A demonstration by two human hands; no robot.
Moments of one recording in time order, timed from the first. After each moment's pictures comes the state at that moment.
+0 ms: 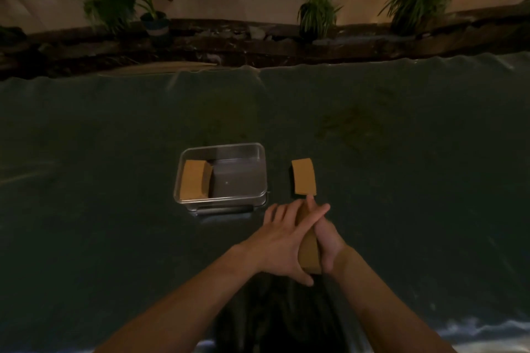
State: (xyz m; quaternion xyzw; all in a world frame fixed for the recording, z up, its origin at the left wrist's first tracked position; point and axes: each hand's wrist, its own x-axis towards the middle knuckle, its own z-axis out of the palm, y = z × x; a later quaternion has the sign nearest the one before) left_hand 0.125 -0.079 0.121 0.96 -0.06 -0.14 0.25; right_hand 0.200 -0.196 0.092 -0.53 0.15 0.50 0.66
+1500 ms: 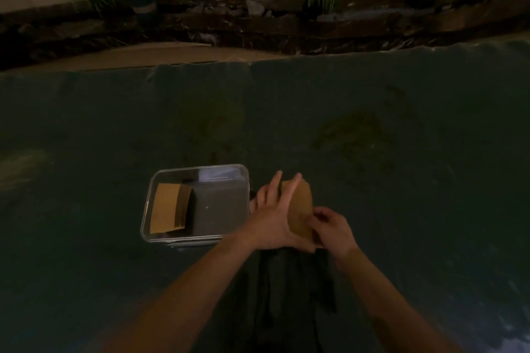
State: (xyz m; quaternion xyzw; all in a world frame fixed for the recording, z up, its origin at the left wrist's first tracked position) left_hand 0.267 -0.025 0.067 0.92 0.12 -0.15 0.35; right_hand 0.329 -0.180 0.060 -0.73 0.05 0.40 0.56
